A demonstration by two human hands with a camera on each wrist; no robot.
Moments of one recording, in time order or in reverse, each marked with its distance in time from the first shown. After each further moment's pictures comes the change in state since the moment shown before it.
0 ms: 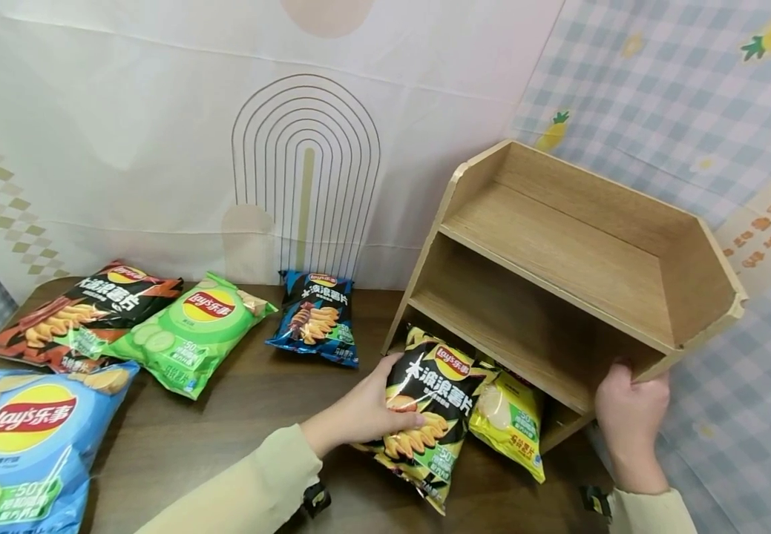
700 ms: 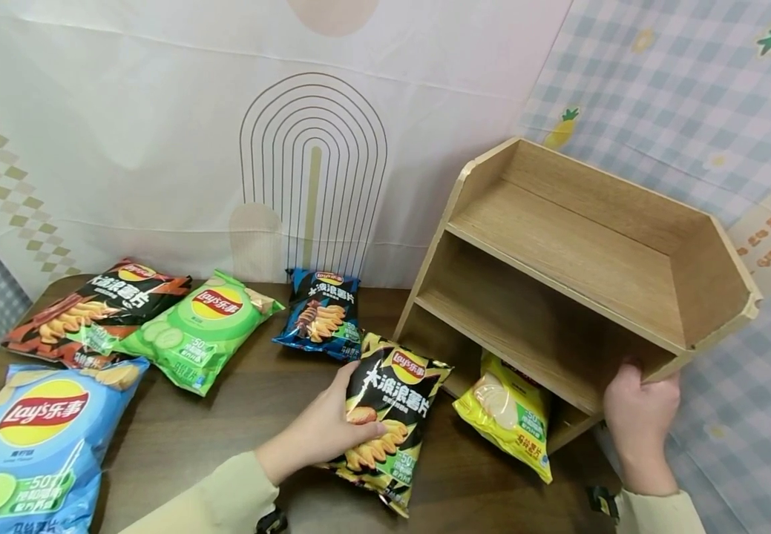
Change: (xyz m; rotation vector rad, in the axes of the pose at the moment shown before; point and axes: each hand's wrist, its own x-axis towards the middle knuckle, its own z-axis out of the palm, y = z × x) left_hand -0.053 -0.014 -0.029 0.098 0.124 -0.129; right_hand 0.001 -0.001 0.002 0.004 0.002 0.010
